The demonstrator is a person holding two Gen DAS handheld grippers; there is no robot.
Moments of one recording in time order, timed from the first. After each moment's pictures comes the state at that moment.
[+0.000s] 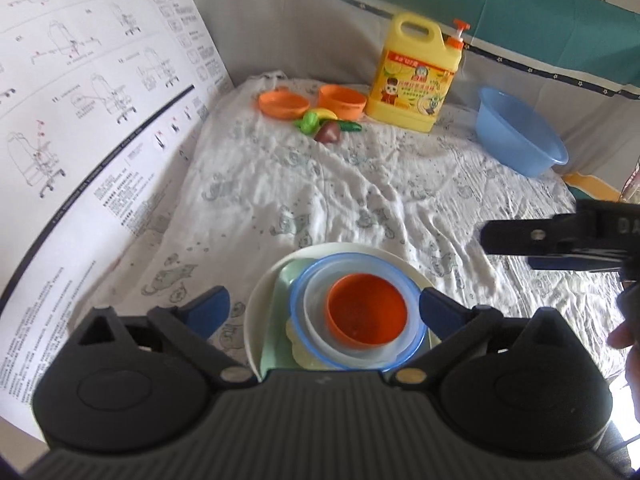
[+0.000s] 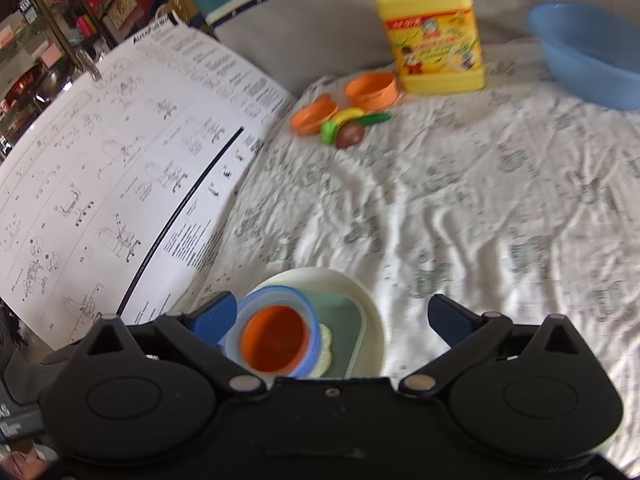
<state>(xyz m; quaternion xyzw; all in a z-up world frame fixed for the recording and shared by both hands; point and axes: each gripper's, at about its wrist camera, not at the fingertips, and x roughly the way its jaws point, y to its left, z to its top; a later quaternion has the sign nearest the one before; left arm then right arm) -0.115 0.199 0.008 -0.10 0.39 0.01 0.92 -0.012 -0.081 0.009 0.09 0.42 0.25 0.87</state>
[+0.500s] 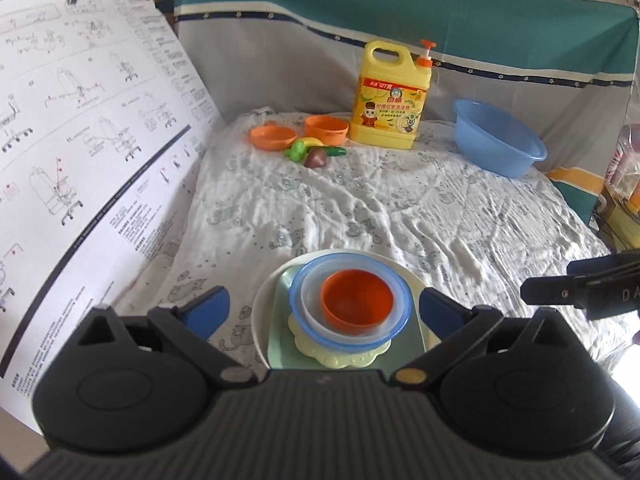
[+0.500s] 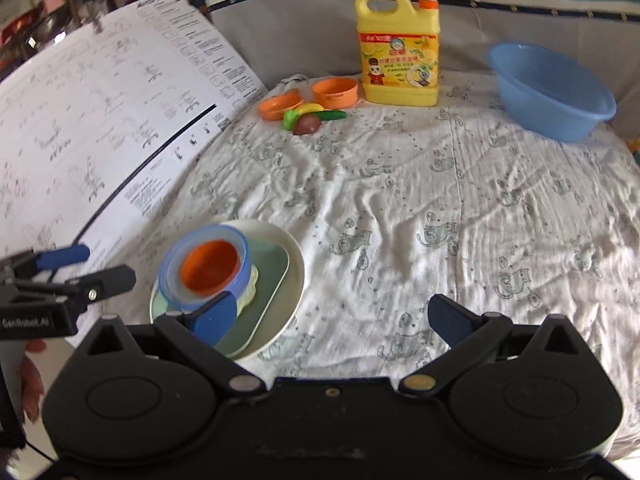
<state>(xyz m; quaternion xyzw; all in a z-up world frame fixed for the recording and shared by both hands) -0.162 0.183 0.020 -0.05 0.34 0.00 0.94 -0.076 -0.113 0.003 -0.02 0.39 0.20 0.90</state>
